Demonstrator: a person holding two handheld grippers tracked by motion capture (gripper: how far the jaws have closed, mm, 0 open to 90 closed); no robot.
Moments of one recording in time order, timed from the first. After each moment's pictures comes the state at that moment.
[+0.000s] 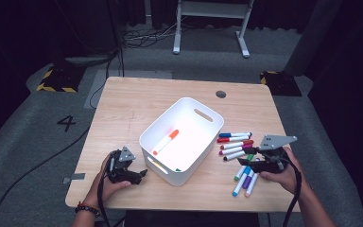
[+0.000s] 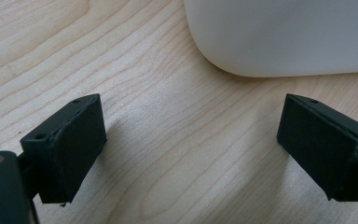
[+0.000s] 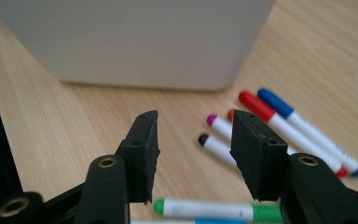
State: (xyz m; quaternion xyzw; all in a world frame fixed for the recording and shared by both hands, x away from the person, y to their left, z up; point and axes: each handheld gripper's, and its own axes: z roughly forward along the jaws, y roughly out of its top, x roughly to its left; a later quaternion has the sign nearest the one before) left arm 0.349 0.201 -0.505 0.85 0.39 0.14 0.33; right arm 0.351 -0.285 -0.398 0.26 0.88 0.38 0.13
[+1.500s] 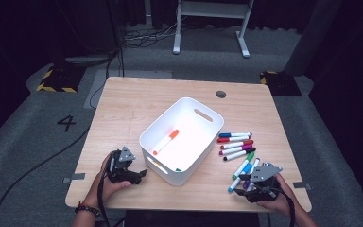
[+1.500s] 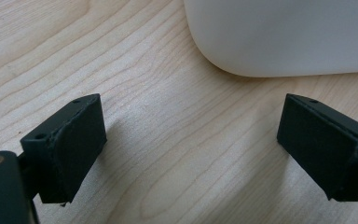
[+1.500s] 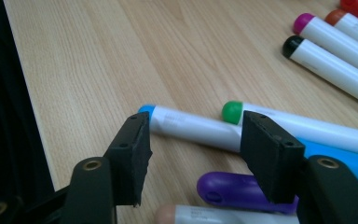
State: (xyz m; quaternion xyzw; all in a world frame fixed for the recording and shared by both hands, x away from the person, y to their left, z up) left arm 0.349 0.201 -0.505 0.85 0.39 0.14 0.33; right arm 0.314 -0.280 -0.481 0.21 0.91 0.34 0.10
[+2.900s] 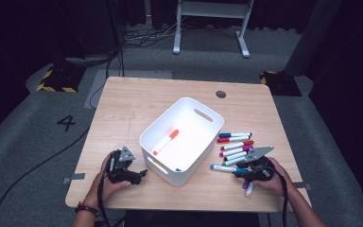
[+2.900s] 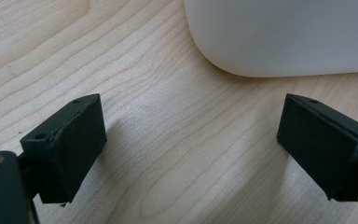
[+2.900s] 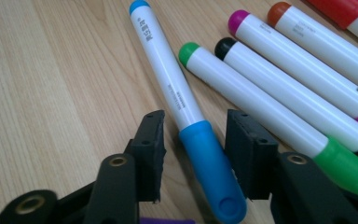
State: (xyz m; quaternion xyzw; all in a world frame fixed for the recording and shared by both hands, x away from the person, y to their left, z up) left arm 0.349 0.201 -0.505 0.85 0.39 0.14 0.33; right arm 0.374 -0.281 -0.483 0.23 0.92 0.30 0.08
